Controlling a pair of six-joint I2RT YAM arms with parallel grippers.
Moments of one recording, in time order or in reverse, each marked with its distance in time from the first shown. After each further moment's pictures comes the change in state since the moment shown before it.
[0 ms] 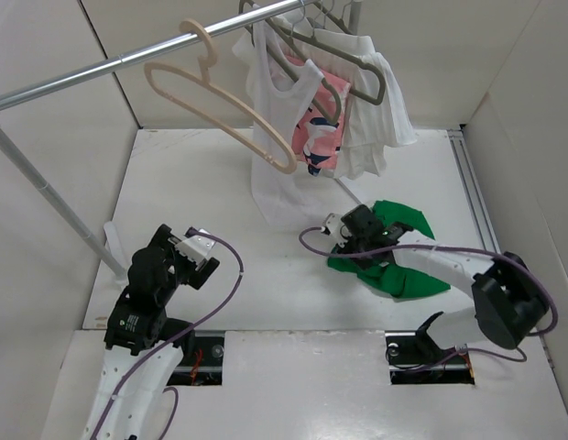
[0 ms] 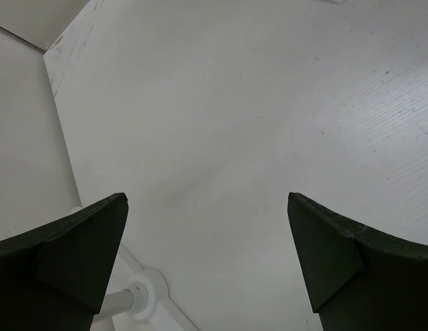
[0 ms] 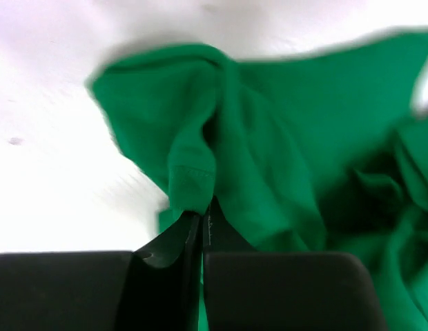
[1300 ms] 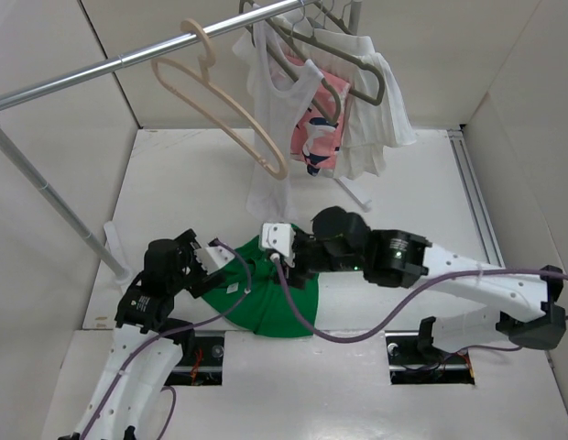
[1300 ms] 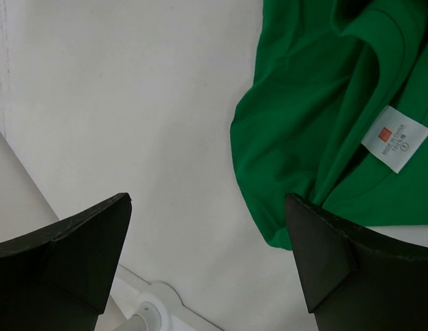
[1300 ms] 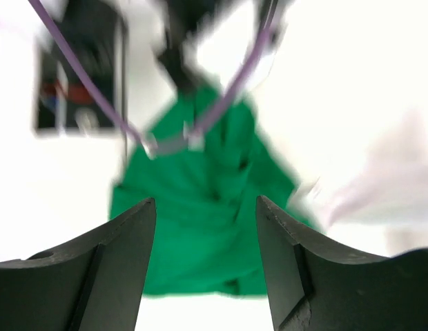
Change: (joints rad) left arm 0.005 0.129 -0.057 -0.066 0.132 0.287; right arm 0.594 -0.062 0.482 0.062 -0.140 -0.033
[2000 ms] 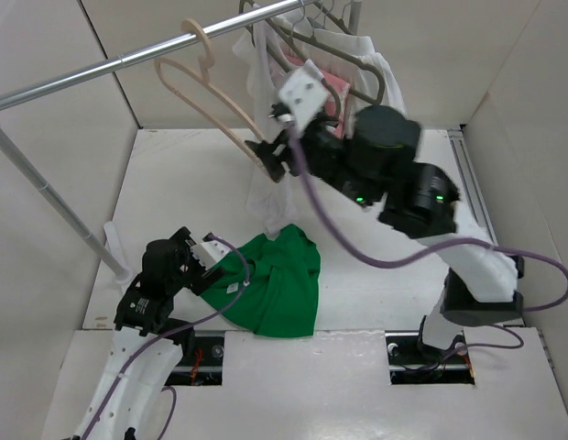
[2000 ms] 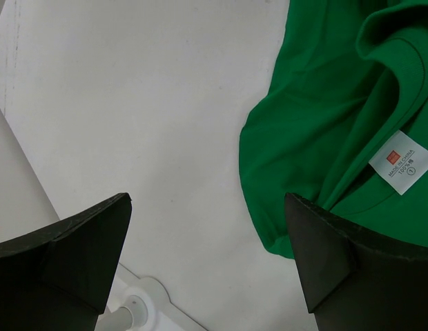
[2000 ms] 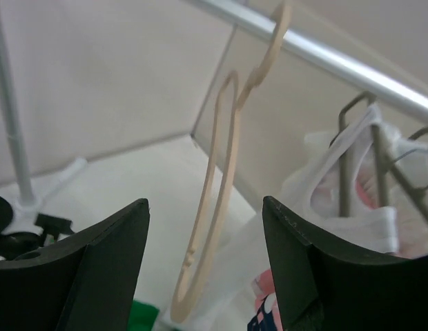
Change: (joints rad) left arm 0.000 -0.011 0.000 0.045 -0.046 -0.119; right arm -0.033 0.359 1.178 -0.166 0.400 -0.049
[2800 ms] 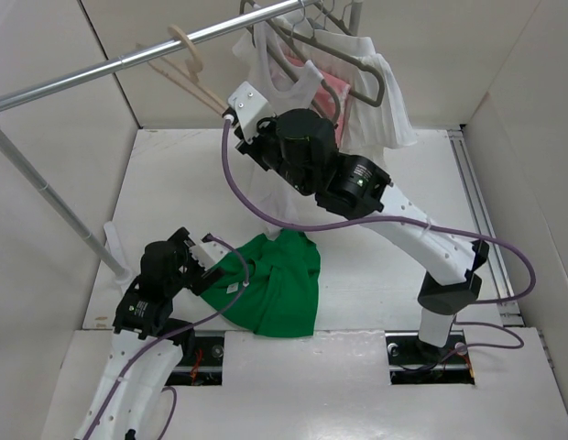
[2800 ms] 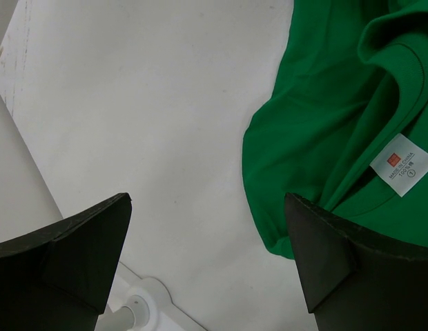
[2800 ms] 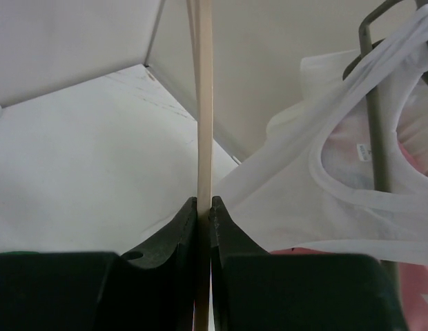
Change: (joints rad) left arm 0.000 -0.026 0.000 -0.001 -0.001 -0.005; right arm -0.107 0.193 -0.105 0.023 0.140 0.002
